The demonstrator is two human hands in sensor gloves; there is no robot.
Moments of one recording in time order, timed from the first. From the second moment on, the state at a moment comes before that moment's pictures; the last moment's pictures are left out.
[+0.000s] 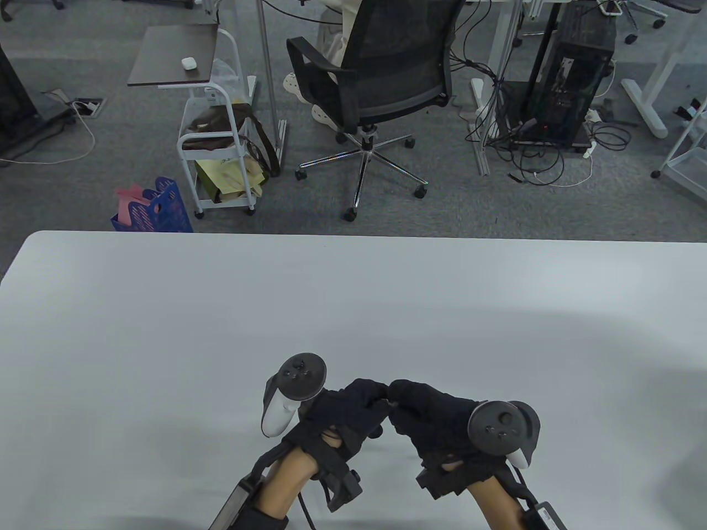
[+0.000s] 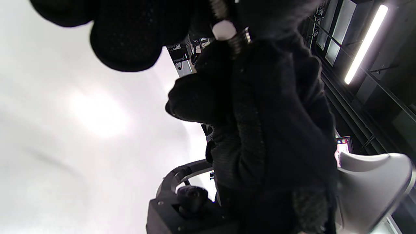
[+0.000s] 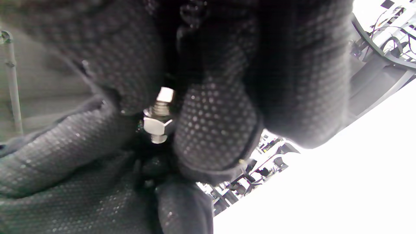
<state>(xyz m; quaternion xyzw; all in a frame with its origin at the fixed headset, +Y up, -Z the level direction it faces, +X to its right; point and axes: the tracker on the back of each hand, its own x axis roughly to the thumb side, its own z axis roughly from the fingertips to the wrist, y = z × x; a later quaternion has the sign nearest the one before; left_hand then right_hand) -0.080 -0.692 -0.325 -0.22 -0.22 0.57 0.76 0.142 -0.662 -0.295 0.25 -0.16 0.85 0.43</state>
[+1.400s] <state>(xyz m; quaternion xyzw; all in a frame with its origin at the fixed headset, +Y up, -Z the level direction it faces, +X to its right) -0.082 -0.691 -0.325 -0.20 -0.20 0.59 0.76 0.144 -0.661 -0.295 0.25 -0.16 0.85 0.44</state>
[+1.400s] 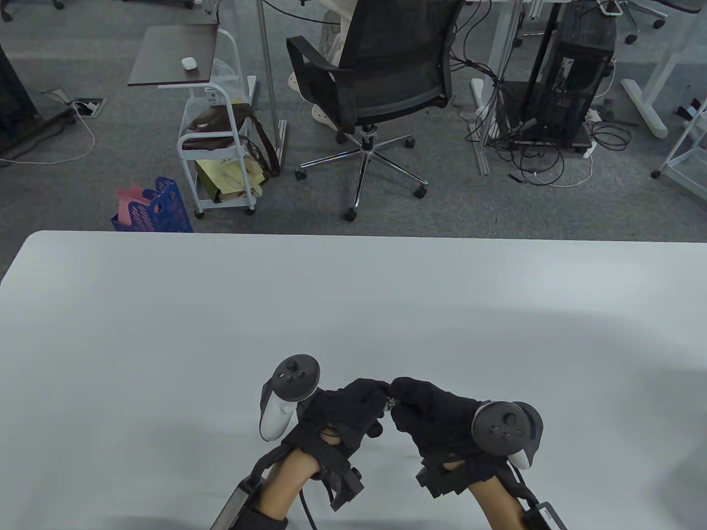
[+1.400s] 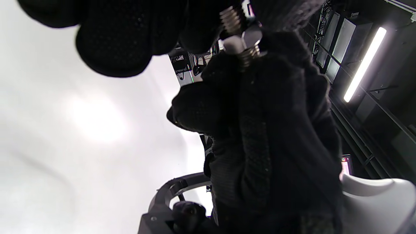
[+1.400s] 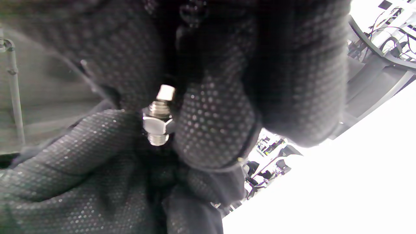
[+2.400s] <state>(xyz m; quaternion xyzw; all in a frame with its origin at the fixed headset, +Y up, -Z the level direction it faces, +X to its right) -0.078 -0.690 -0.323 -0.21 -0.20 0.56 0.78 0.140 -0.663 -0.295 0.26 -0.15 0.86 0.42</state>
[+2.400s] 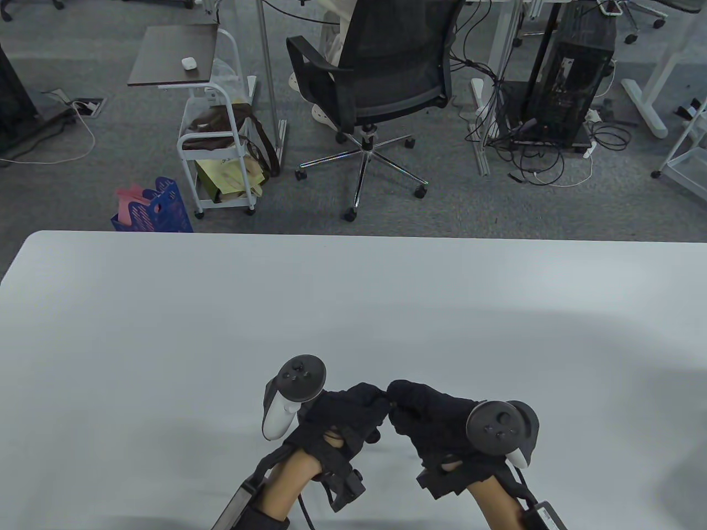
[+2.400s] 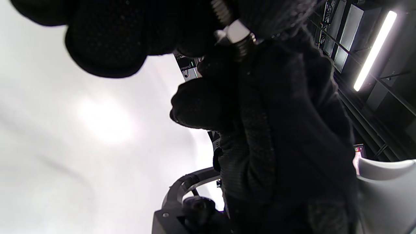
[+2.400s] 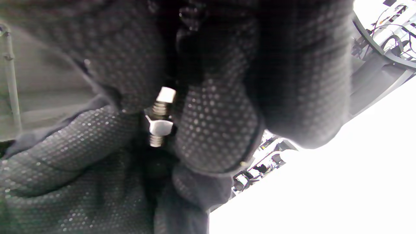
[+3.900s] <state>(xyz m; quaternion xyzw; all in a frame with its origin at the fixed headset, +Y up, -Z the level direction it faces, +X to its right) -0.080 -0.693 -0.326 -0.23 -0.20 0.59 0.75 0.141 -0.663 -0.295 0.26 -0.16 0.86 0.42</state>
